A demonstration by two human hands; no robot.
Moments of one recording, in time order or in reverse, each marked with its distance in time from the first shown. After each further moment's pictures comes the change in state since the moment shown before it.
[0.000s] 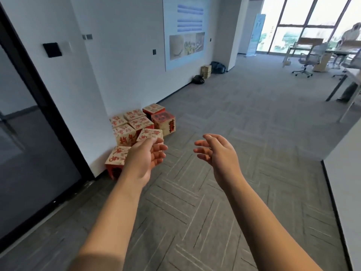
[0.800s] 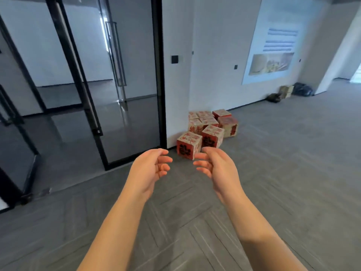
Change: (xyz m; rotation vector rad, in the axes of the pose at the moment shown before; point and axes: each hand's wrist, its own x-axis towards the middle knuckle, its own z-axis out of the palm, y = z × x) left_hand -0.577 -0.049 -0.111 -0.091 0.439 0.151; right_hand -0.496 0.003 -0.037 -0.002 -0.476 0.101
